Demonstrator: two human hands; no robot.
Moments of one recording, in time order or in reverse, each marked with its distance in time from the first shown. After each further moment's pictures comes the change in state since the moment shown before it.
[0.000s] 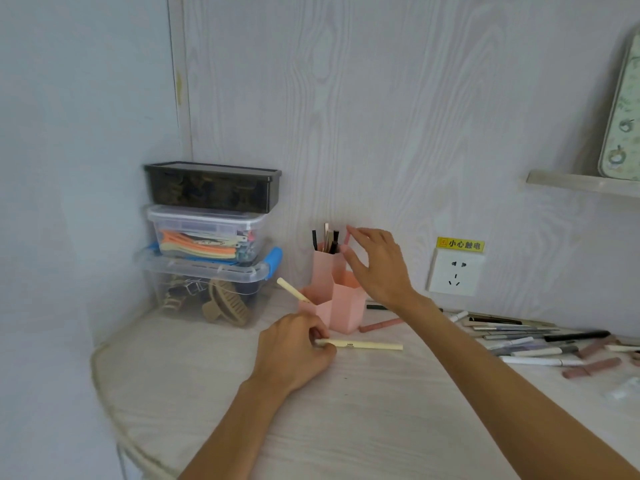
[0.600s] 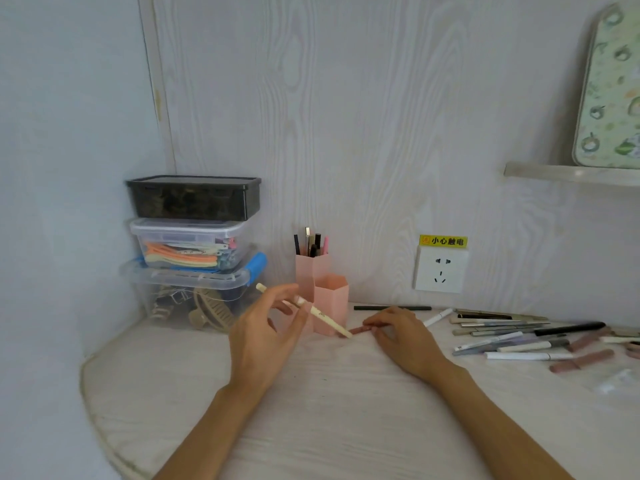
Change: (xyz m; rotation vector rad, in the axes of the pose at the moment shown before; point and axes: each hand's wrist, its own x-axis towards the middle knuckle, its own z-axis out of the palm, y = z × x) left_hand -0.001 0.009 -0.003 -0.338 0.531 0.139; right_hand -0.093 0.075 0.000 0.064 -0.303 0.149
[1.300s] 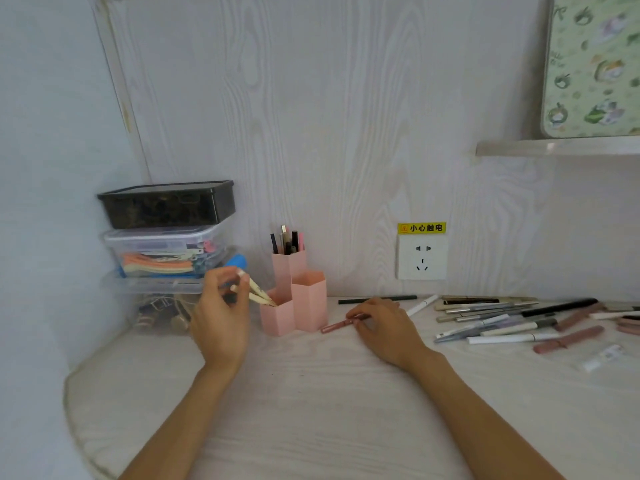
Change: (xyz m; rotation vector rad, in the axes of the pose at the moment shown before) left_hand 0.024 -0.005 0.008 0.137 0.269 -0.179; right_hand 0.000 0.006 0.000 0.045 -0.005 0.011
